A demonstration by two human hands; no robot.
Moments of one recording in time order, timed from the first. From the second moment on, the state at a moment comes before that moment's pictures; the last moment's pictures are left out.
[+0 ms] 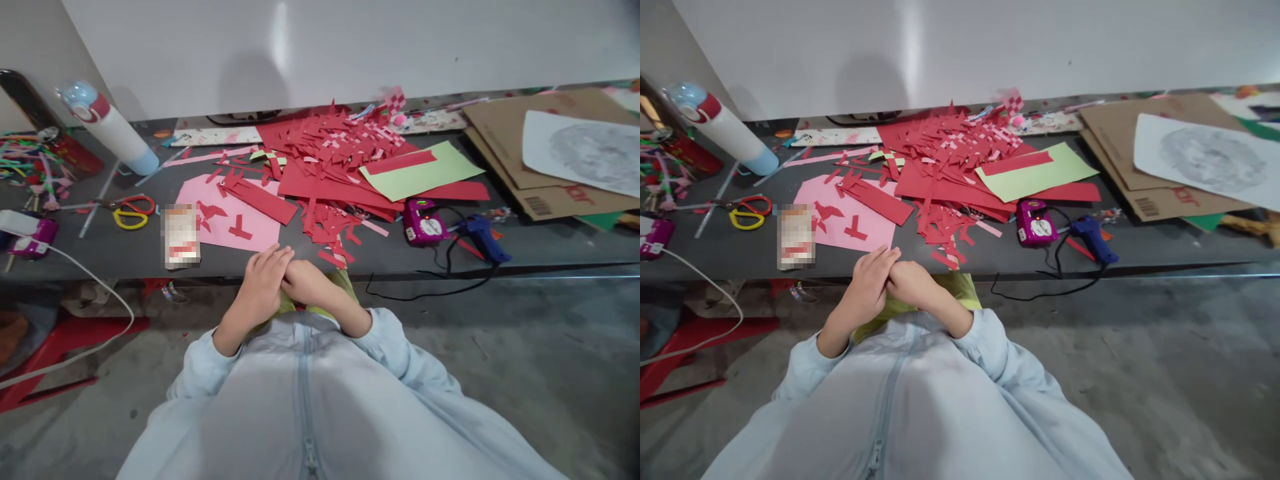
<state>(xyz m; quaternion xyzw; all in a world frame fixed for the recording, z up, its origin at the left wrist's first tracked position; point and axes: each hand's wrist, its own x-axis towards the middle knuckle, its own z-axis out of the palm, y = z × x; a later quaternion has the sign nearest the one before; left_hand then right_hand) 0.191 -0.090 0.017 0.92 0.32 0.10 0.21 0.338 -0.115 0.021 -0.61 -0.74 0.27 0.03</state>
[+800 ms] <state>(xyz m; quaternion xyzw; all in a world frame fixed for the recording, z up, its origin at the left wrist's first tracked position) 0.155 -0.066 -0.021 0.89 0.44 0.11 0.07 0.357 -0.025 0.011 -0.78 -0.62 0.08 0.05</state>
